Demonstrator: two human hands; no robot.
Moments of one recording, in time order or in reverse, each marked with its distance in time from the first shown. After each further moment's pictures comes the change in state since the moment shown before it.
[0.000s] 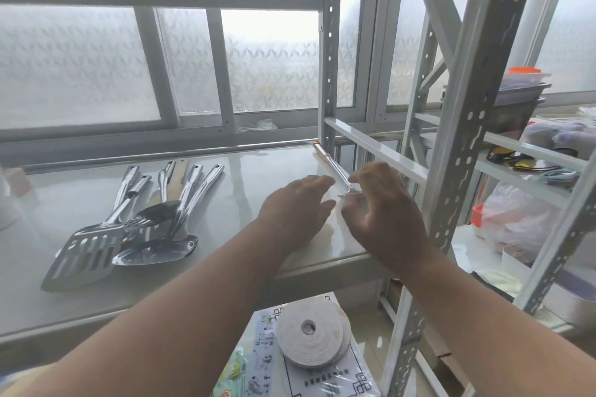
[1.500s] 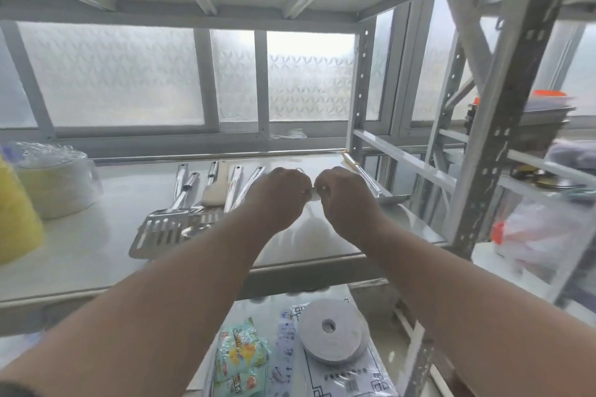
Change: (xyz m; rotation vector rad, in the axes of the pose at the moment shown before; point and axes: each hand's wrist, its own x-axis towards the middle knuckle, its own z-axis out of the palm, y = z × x) left_hand -0.050 -0.060 -0.069 0.123 0.130 -0.095; right_hand 0.040 -0.105 0.035 0.116 -0.338 0.119
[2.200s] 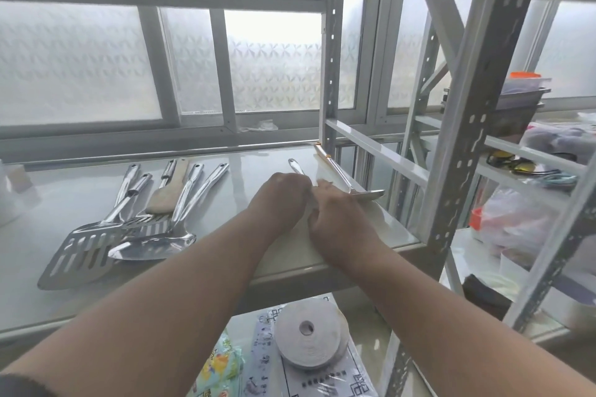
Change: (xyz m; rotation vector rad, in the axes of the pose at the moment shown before) left_hand 0.058 0.040 0.071 -0.157 -0.083 0.003; right_hand -0.020 0.055 0.003 -0.010 -0.098 0.123
